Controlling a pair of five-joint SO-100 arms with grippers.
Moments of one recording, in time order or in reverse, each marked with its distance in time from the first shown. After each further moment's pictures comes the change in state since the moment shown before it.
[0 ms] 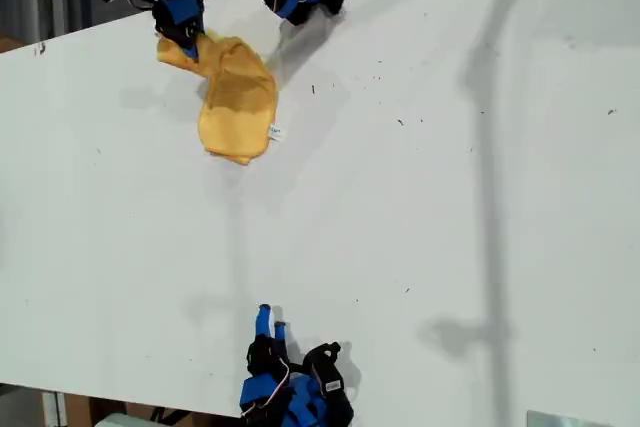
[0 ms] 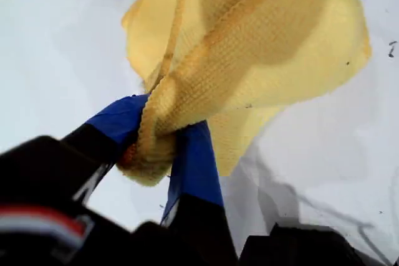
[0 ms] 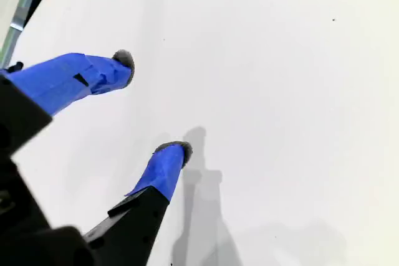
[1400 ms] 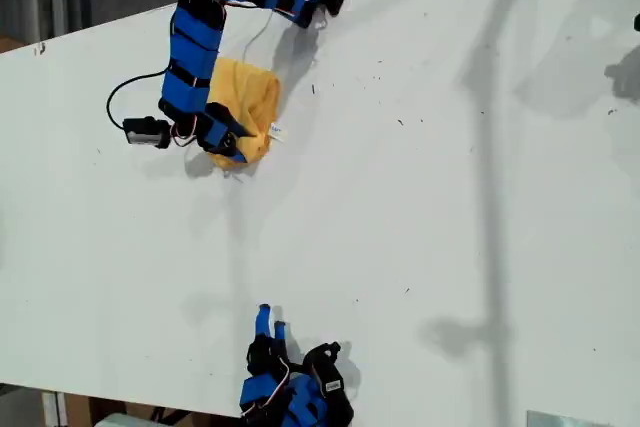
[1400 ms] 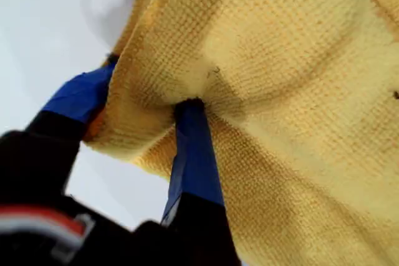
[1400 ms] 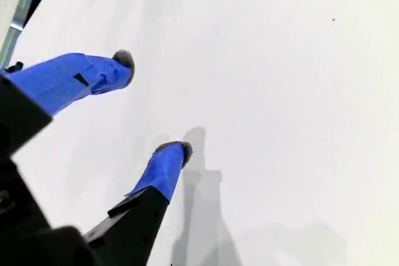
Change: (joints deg) arm 0 0.0 0.0 0.0 0.0 0.0; arm 1 -18.9 -66.5 -27.6 -17.8 2.7
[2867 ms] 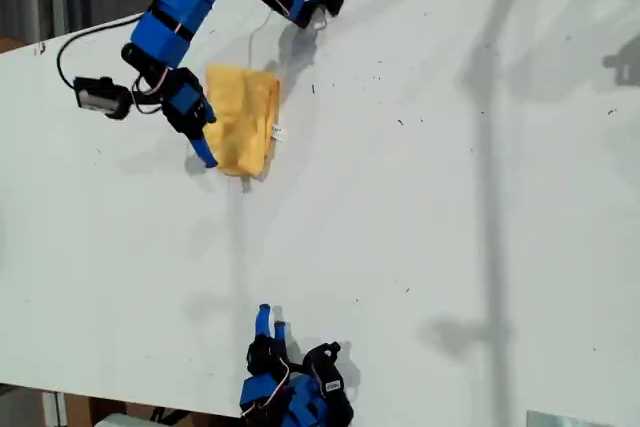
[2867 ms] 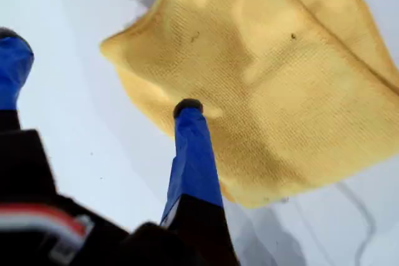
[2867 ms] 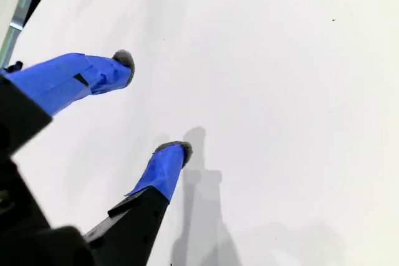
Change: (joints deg) arm 0 0.0 0.0 0.0 0.0 -0.2; arm 1 2.5 14.6 0.7 10.7 -6.0
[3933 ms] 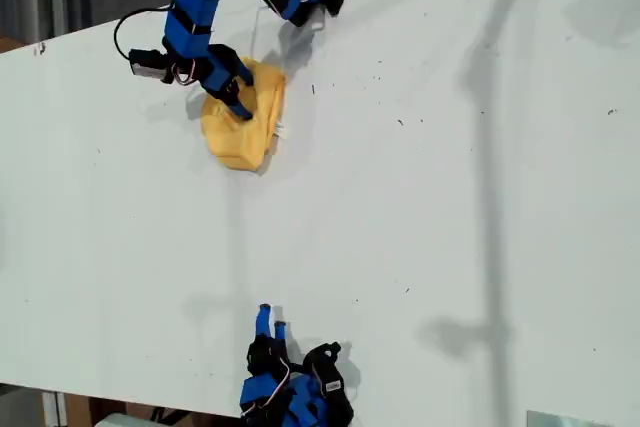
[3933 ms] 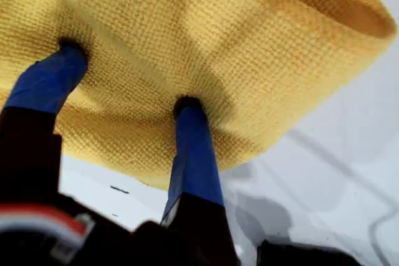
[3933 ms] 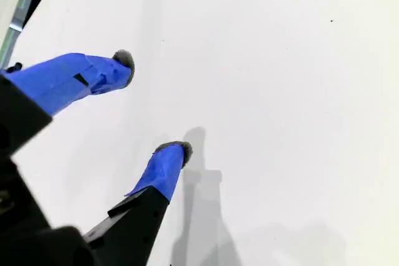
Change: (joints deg) arm 0 0.3 0.0 0.0 0.0 0.0; arm 1 11.8 17.1 42.2 -14.9 4.1
